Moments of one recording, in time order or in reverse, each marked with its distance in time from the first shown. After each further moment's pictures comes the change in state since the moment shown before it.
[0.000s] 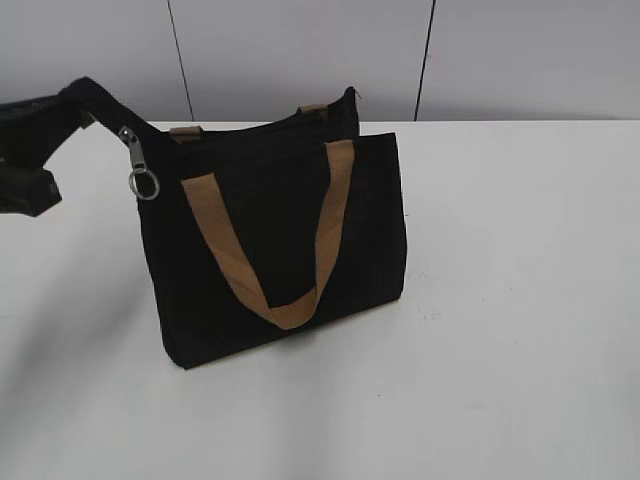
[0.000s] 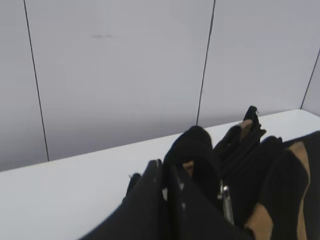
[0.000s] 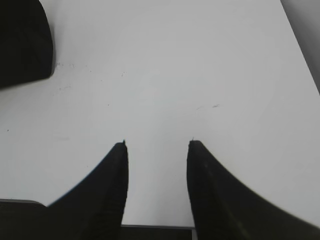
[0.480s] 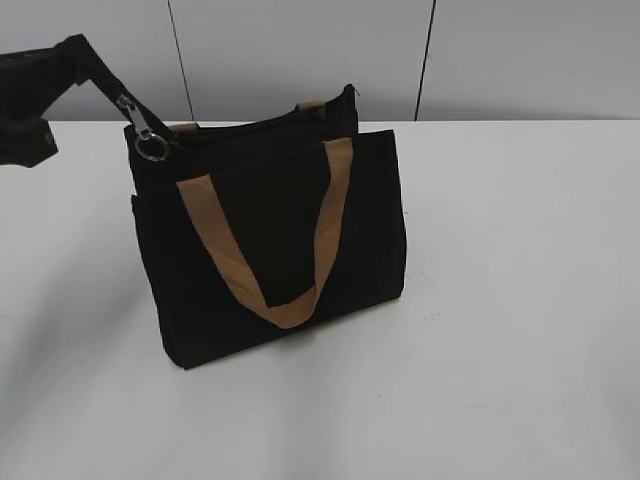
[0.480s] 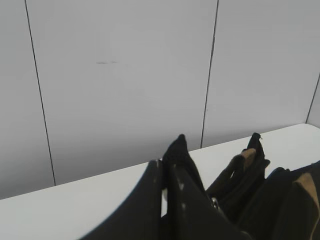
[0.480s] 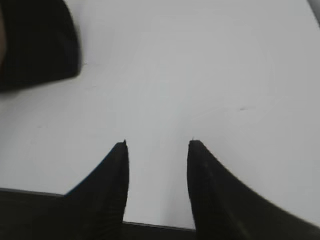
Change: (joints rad) left arm 0.000 -0.036 -0.100 0.010 0.102 0.002; right arm 0.000 0.000 0.000 0.089 -0.001 -0.035
